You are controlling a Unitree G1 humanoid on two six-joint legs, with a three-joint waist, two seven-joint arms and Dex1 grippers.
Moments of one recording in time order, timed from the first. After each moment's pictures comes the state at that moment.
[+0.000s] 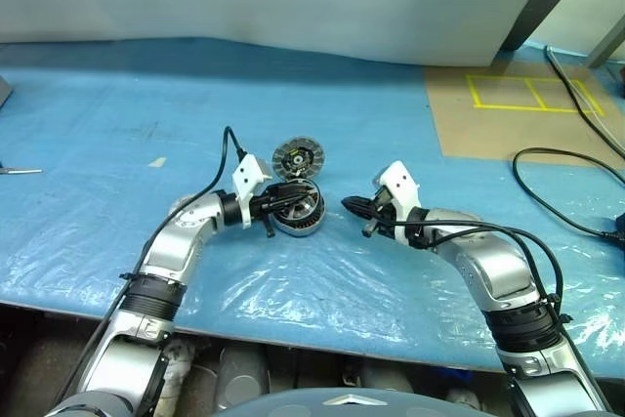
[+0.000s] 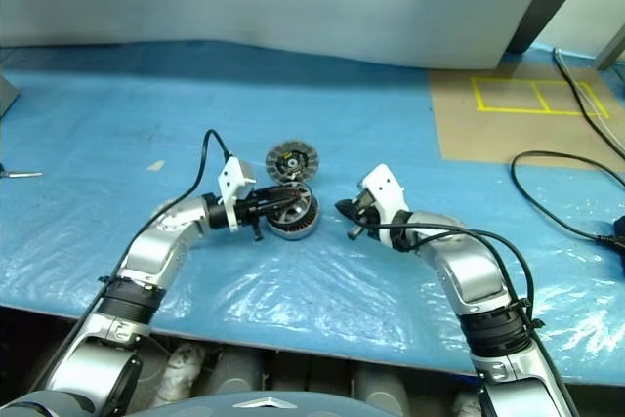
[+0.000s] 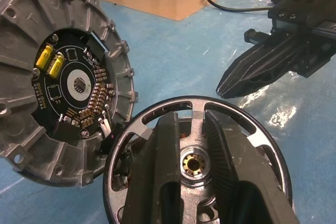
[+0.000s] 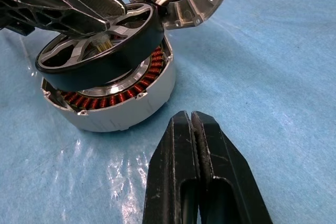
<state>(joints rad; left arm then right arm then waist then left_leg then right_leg) -0.41 0.35 -0.13 0.18 -0.28 0.14 -1.00 -0.28 -0.46 0.15 -0.24 0.29 0.70 0.66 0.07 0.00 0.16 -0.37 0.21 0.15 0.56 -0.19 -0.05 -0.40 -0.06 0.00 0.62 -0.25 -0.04</state>
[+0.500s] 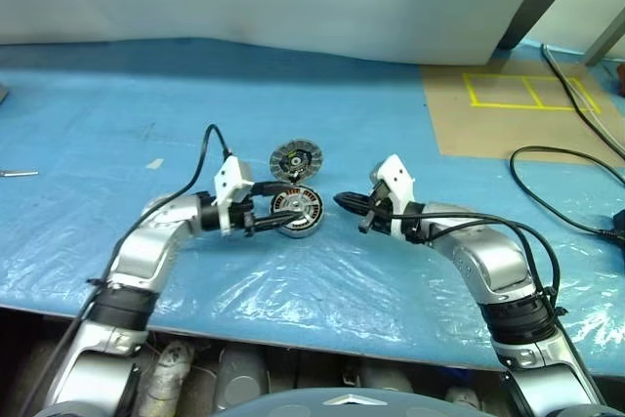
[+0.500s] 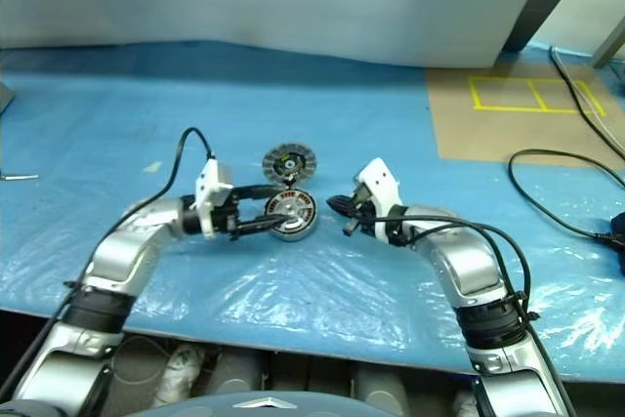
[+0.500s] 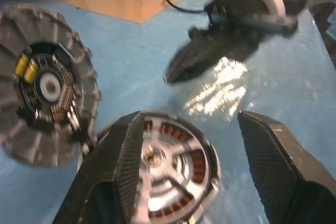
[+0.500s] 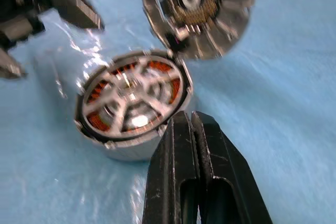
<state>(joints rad) -0.28 0.55 -0.07 -0.01 -0.41 0.27 -1.15 -0.38 -0.43 0.14 -0.22 0.37 0.71 0.74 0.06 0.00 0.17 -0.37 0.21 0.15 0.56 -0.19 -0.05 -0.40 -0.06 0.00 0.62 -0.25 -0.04</state>
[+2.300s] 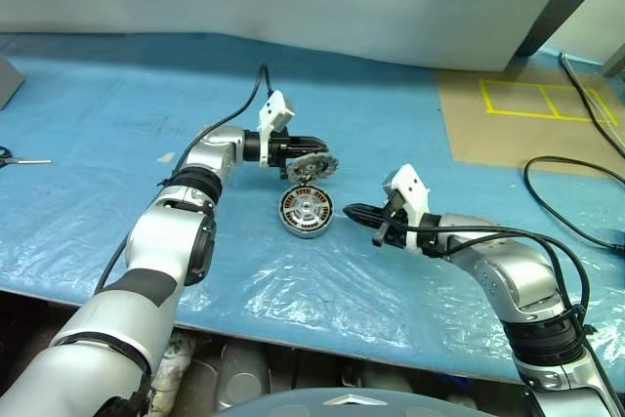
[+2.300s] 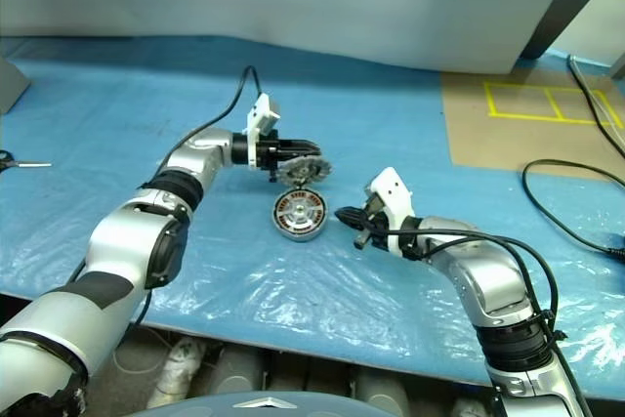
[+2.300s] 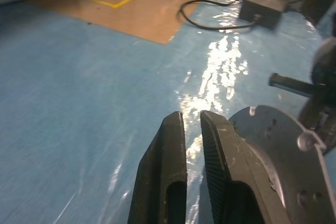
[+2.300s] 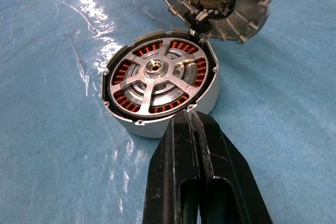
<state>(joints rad) -1.15 0.22 -0.01 1.23 -0.11 -0.12 -1.43 -0.23 -0.51 0.09 -0.38 0.42 0.82 0.70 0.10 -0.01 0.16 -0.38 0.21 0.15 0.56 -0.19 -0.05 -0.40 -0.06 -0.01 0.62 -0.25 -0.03</state>
